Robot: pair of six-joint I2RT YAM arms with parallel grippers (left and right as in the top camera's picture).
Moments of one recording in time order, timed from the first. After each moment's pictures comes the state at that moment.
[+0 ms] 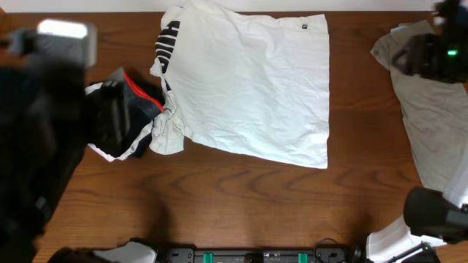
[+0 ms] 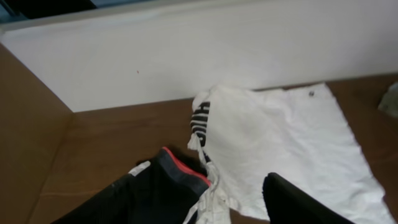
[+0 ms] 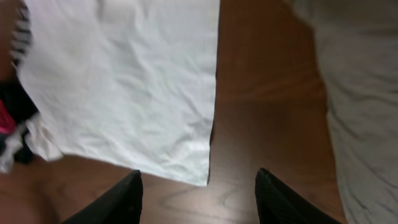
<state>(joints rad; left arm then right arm) -0.37 1.44 2.67 -1.70 -0.30 -0.06 -0.20 1.81 2.27 -1.64 -0.30 -0.02</state>
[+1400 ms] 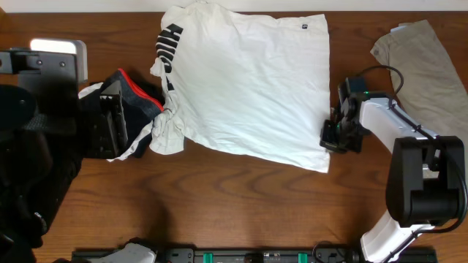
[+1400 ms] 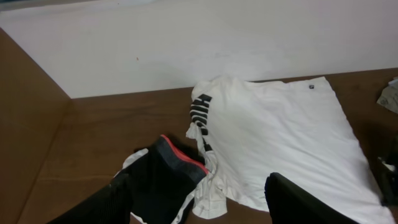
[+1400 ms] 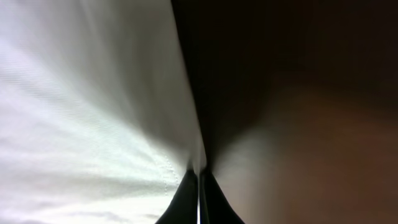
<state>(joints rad) -0.37 1.39 2.57 -1.70 -0.30 -0.10 0.04 1.88 1.11 -0.91 -0.09 0.36</state>
